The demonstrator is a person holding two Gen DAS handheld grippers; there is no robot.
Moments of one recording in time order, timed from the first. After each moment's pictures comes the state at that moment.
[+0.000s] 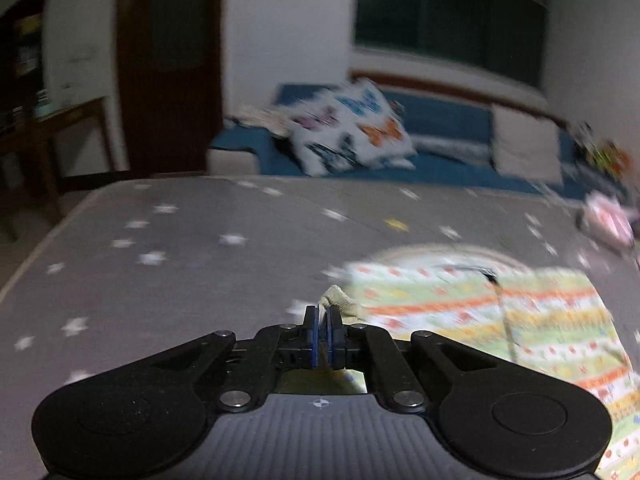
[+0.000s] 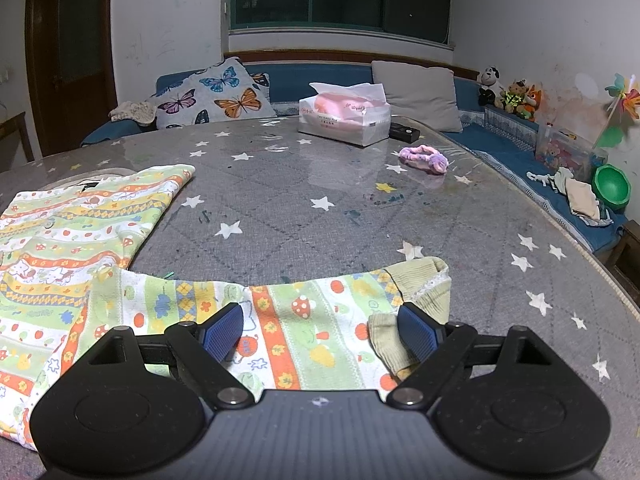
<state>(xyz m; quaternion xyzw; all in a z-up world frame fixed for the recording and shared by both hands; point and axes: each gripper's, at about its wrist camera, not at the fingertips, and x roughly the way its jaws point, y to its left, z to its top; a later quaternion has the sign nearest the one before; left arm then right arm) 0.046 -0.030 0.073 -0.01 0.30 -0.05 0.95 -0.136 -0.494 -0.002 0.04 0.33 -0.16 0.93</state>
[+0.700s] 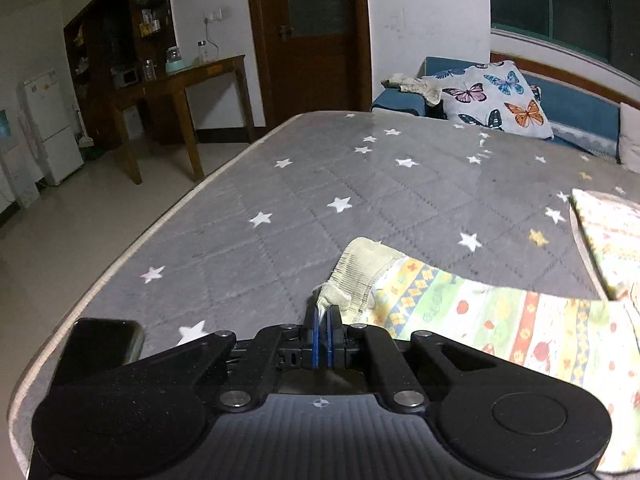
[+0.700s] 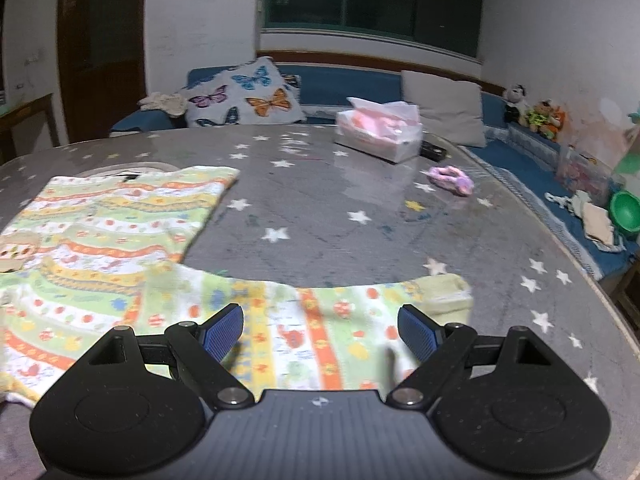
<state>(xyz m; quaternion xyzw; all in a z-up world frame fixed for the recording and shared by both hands) -0.031 0.106 0.025 0.01 0.34 0.12 0.93 -0.148 -0.465 0.022 0.01 0.33 -0.11 0.94</state>
